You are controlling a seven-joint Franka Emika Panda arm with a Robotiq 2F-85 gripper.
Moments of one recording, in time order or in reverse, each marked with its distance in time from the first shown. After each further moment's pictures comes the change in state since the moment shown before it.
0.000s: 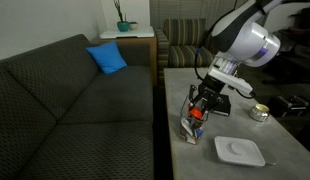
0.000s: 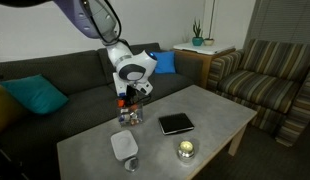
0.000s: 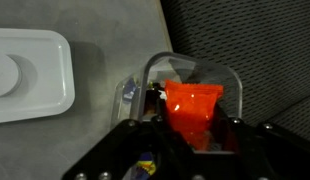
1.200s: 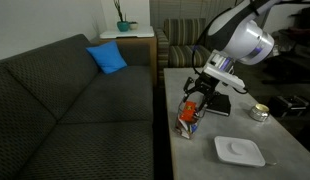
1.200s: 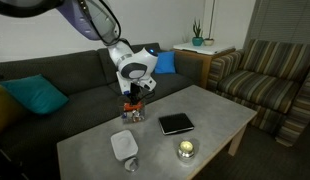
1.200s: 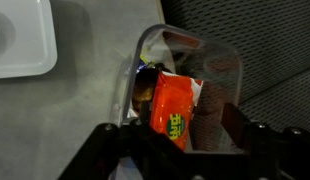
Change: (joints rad) arm 0.030 0.034 -0.018 0.093 -0.005 0.061 0.001
